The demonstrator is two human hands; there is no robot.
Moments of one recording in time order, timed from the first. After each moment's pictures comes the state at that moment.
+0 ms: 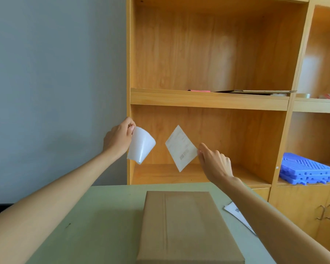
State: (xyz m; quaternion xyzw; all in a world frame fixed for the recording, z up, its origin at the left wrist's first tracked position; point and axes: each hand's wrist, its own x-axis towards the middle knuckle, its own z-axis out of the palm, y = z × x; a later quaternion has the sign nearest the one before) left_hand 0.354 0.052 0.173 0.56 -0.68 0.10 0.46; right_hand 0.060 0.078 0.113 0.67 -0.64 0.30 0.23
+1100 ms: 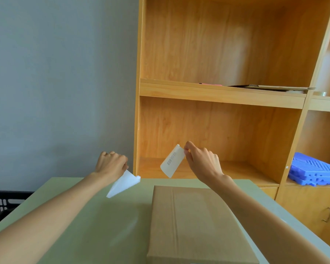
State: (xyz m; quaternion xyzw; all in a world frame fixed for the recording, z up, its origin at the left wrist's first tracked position) left_hand 0.411 0.030 0.074 0.65 -0.71 0.25 0.11; right_hand 0.122 0.070 0.108 0.73 -0.59 0.28 0.21
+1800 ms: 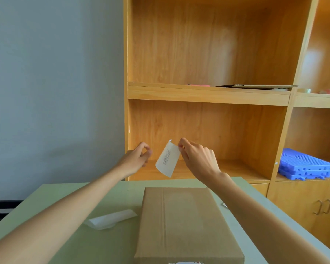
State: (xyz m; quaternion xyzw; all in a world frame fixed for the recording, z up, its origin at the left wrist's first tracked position) left_hand 0.327 0.045 0.107 0.53 -0.77 -0.16 0.33; right_hand 0.102 0.091 0.123 0.74 -0.55 0.30 0.25
